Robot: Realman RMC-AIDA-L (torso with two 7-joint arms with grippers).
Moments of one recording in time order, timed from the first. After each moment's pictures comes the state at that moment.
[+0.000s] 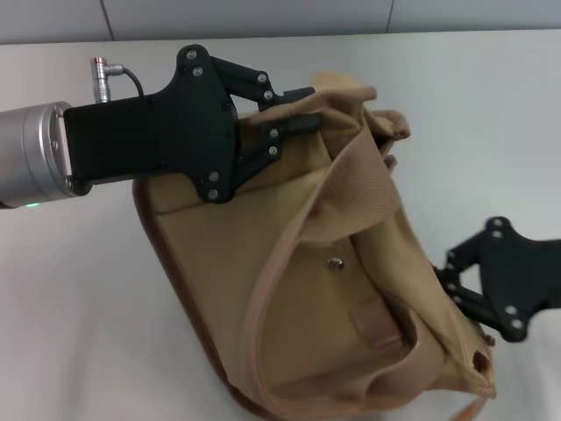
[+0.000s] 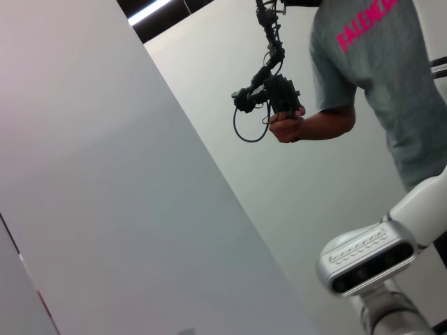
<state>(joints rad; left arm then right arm) -0.52 -2.07 1.08 0.72 1.38 1.81 -0.69 0.32 2.08 -0.90 -0.94 -1.91 -1.85 1.16</state>
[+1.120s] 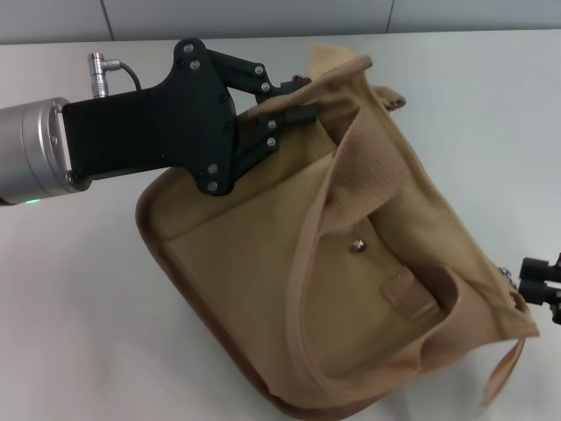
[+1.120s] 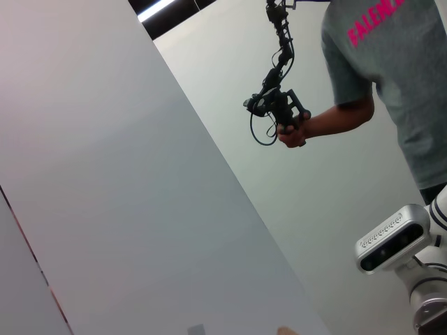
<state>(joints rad) -0.52 -2.07 1.07 0.72 1.37 1.79 -0.68 0.21 2.06 -0.48 -0.87 -2.02 -2.01 1.19</state>
